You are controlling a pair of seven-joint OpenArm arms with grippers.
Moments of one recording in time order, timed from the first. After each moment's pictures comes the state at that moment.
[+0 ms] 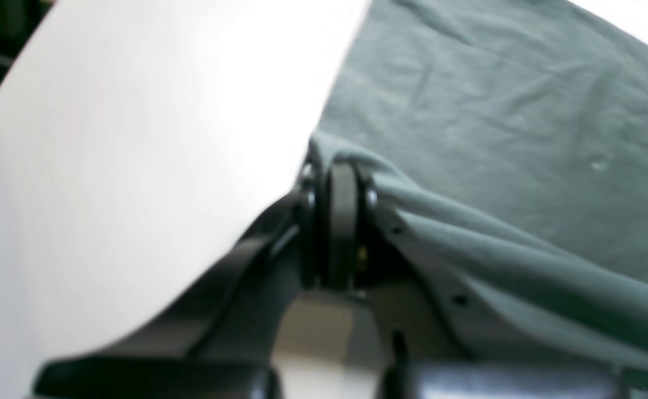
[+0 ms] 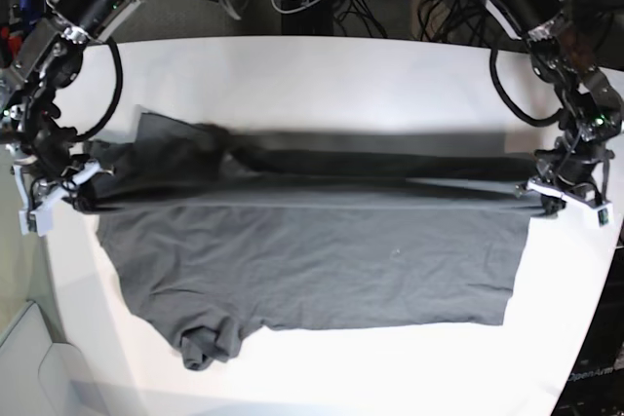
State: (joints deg) left arm -5.8 -6.2 -37.2 89.5 -12.7 -21.2 44.9; right arm 6.4 4.9 41.7 95.1 17.7 40.1 -59.9
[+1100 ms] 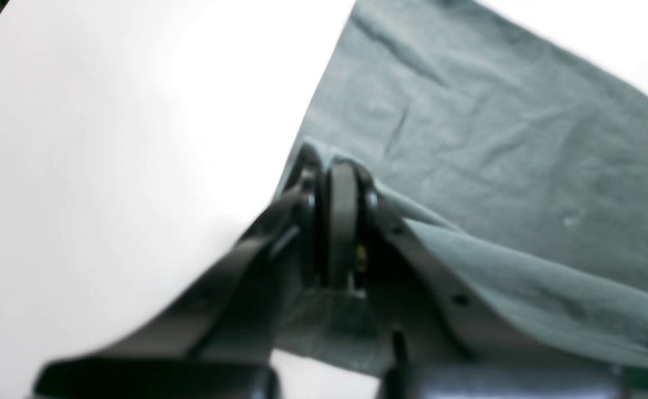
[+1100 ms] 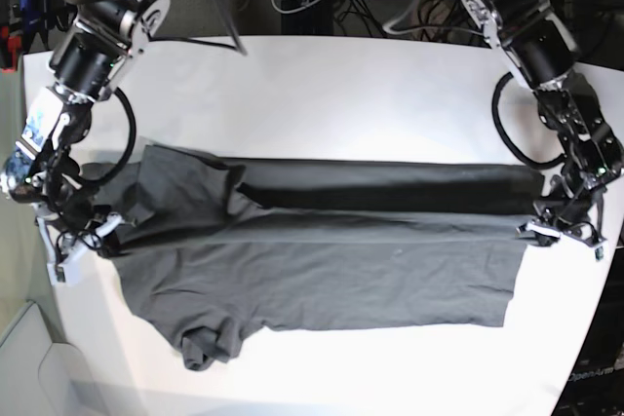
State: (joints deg) left arm -16.9 -9.4 -36.2 75.1 -12.3 -20.8 44.2; right arm 18.7 6.6 35.3 76.9 7.5 40.1 -49.2
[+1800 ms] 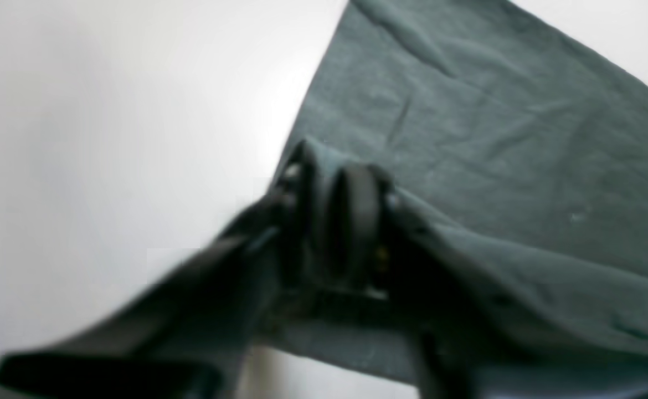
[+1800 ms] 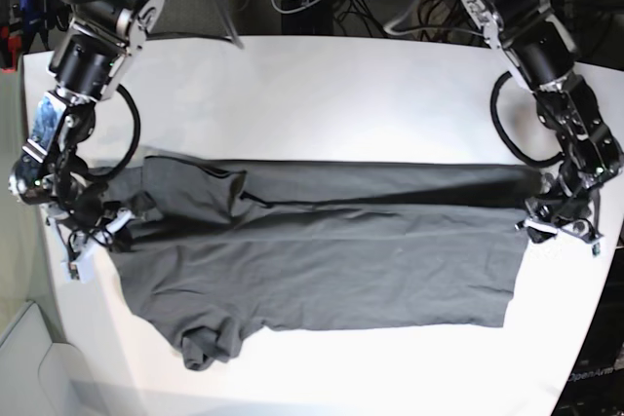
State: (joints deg) left arm -17.1 -9.5 -36.2 72.6 -12.2 -20.7 44.2; right arm 18.4 7.8 31.7 72.8 7.5 40.1 -47.0
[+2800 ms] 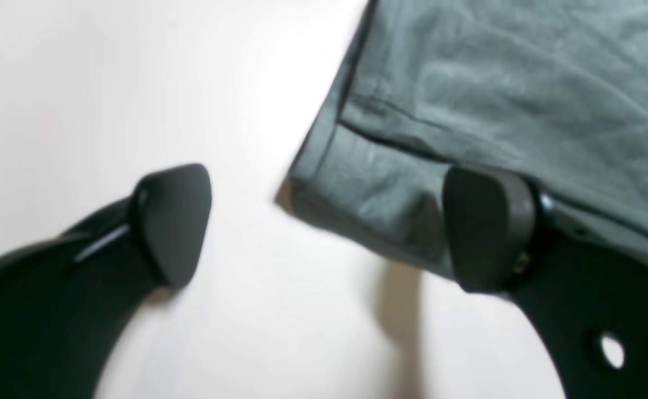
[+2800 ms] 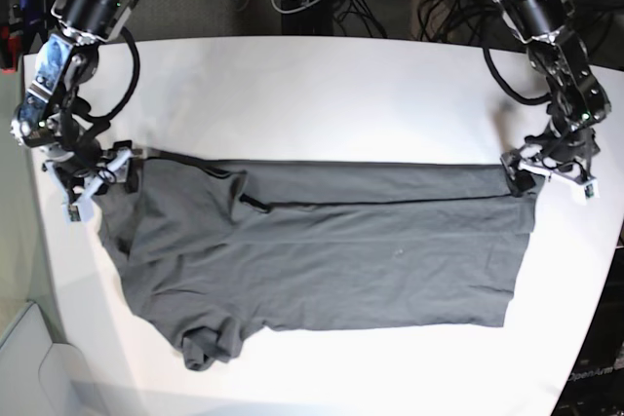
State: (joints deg) left arm -6.4 -10.3 -36.3 68.3 -13.1 -20.8 33.5; right arm 5.0 7.0 32.3 82.3 7.5 39.9 -47.0
